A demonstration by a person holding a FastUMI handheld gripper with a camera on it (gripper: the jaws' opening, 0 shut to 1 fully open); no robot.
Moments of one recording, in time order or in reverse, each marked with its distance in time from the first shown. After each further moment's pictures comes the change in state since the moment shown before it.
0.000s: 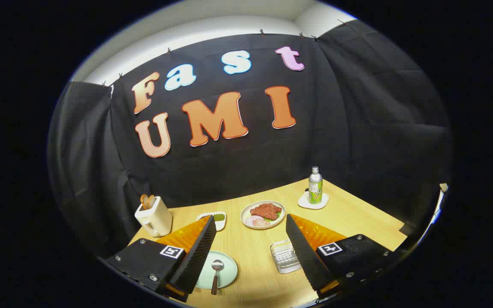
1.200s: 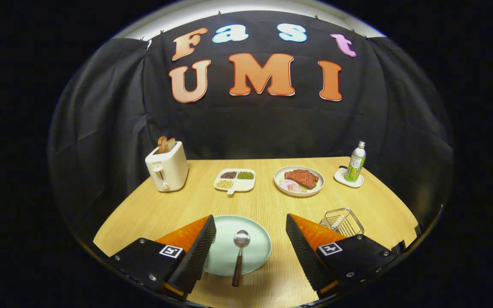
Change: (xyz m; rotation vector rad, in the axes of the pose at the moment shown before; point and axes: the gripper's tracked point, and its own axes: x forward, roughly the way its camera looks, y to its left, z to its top) arm 0.039 0.100 -0.144 -0.208 0.226 0.126
